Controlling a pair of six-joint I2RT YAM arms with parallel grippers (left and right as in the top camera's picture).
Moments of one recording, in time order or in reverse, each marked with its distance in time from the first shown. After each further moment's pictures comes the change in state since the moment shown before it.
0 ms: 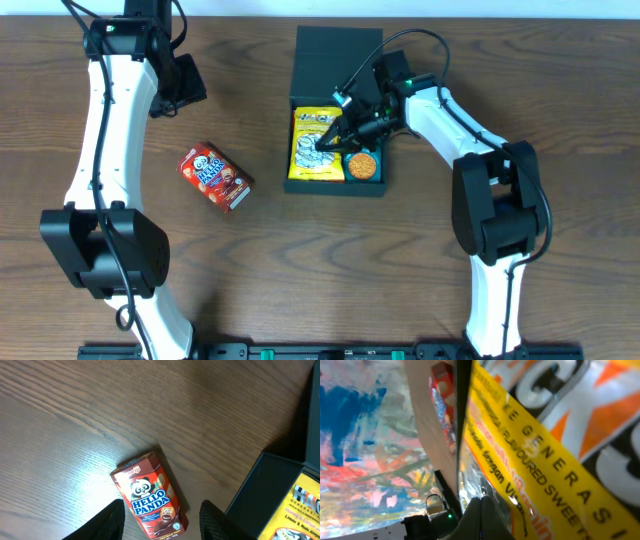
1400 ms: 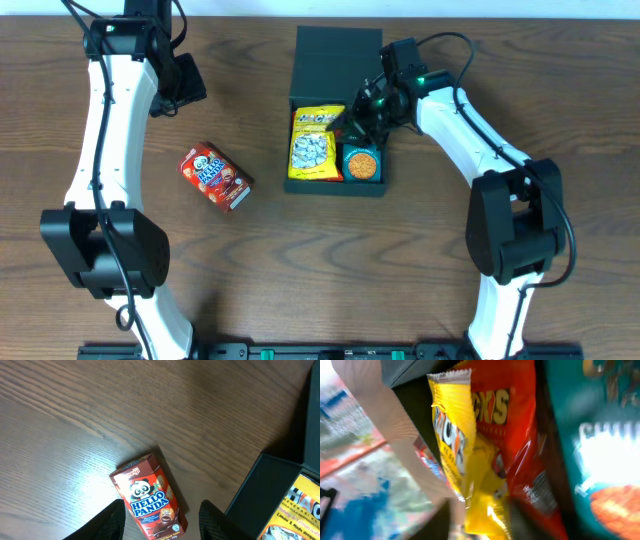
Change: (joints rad) left arm 0.000 0.000 0.000 0.007 0.000 0.000; right arm 0.000 -0.134 -0.042 0.075 0.308 0.594
